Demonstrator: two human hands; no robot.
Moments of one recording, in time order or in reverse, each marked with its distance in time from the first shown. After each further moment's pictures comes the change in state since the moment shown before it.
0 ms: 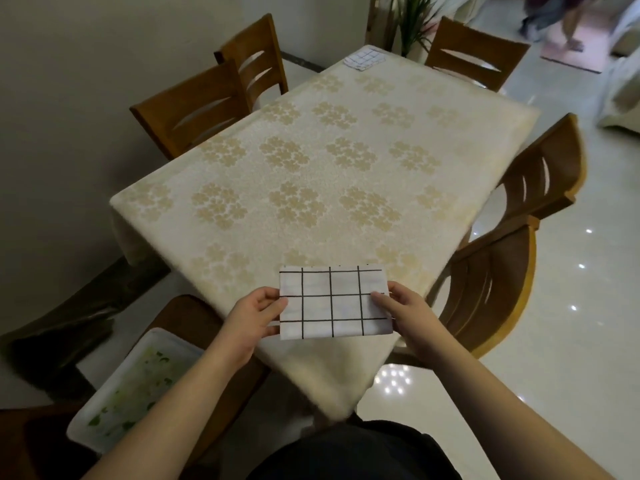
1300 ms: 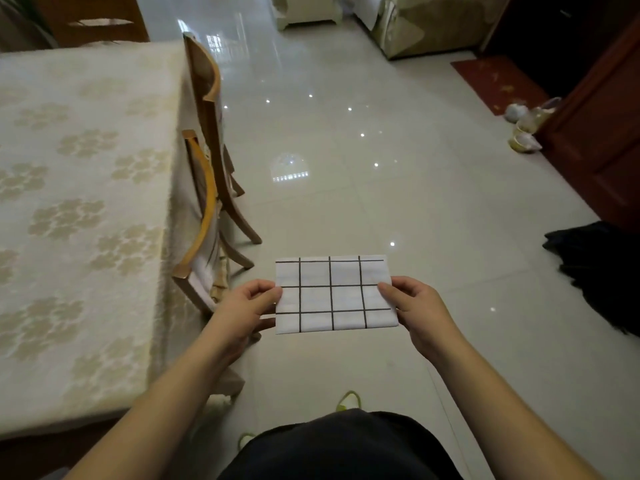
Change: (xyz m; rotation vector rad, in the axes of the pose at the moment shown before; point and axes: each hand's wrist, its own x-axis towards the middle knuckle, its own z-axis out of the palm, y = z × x) left_hand -0.197 -0.100 0.352 0.522 -0.699 -0.116; right_hand -0.396 0.185 -0.231 0.517 0.945 -0.006
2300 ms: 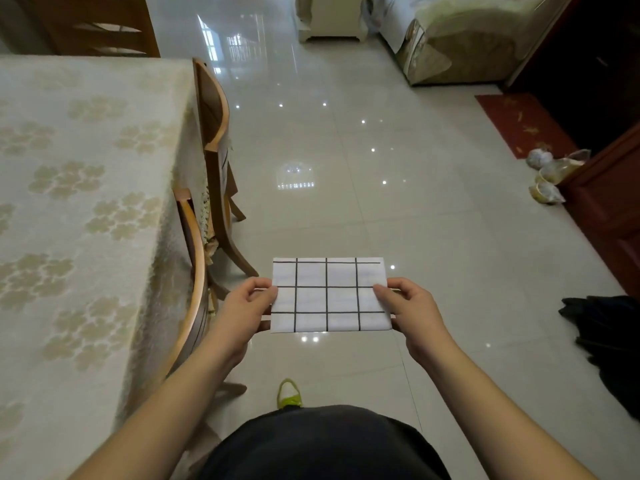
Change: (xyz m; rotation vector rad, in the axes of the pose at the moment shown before) left_hand 0.198 0.116 -0.021 -0.033 0.122 0.063; right_hand 0.201 -0.128 0.070 -0.117 0.005 -0.030
